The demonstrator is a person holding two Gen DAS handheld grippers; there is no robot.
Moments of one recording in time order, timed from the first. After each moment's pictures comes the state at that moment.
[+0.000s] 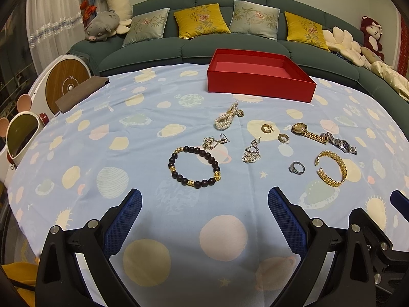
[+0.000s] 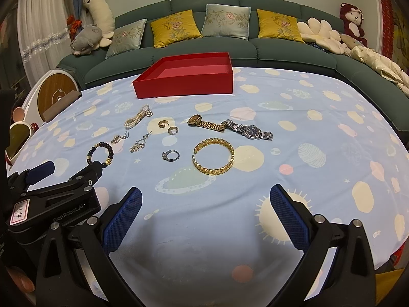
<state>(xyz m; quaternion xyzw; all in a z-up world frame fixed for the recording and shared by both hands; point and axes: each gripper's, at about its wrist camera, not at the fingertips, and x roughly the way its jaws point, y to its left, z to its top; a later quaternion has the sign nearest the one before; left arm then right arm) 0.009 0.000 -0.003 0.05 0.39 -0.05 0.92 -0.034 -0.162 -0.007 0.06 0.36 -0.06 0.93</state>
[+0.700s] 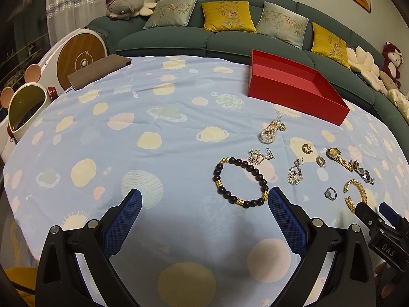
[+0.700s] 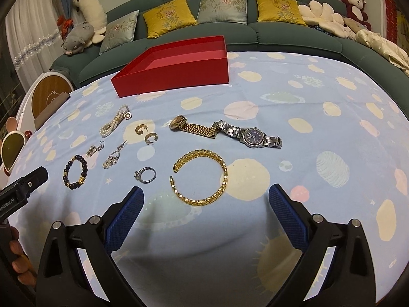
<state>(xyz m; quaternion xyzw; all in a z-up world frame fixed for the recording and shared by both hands) 0.044 0.059 -0.005 -0.02 0.41 -0.01 0.91 0.025 -0.197 -0.035 0.10 0.39 -0.05 0.91</state>
